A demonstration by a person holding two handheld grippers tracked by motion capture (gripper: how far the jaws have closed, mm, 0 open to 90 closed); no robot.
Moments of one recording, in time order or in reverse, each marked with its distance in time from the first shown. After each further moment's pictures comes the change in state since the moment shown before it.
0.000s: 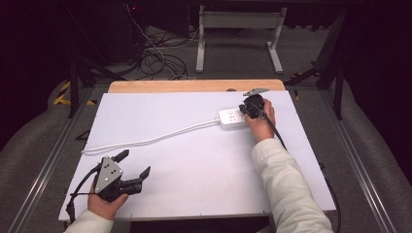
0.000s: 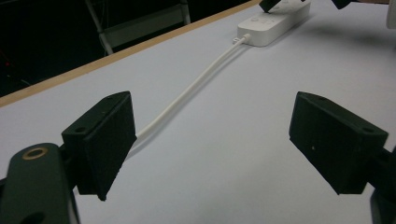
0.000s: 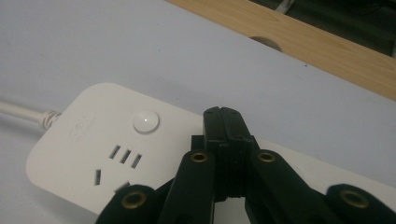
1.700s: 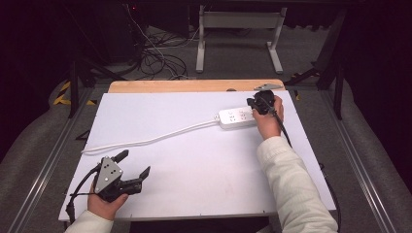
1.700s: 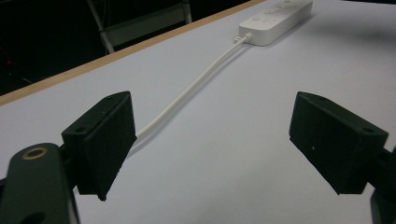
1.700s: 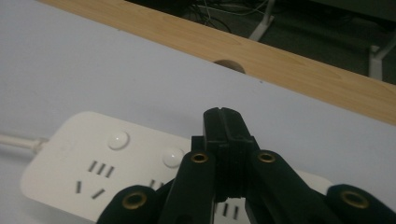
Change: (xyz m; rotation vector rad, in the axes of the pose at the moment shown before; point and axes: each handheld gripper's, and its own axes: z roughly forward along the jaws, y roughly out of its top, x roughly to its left) left arm -0.001 0.000 -0.001 0.002 0.003 -0.012; right arm -0.022 0.002 -0.026 -0.087 -0.043 0.086
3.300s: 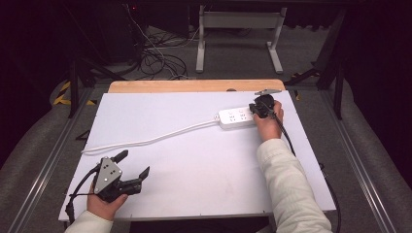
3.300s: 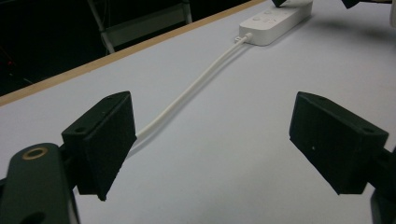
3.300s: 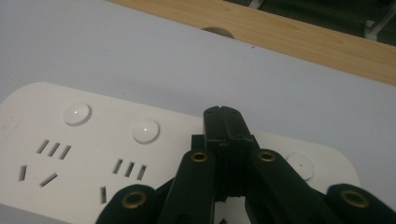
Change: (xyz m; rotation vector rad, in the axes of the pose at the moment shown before) left arm 0.001 -0.001 -0.001 0.001 -0.001 0.002; right arm -0.006 -0.020 0.019 0.058 -0.032 0.038
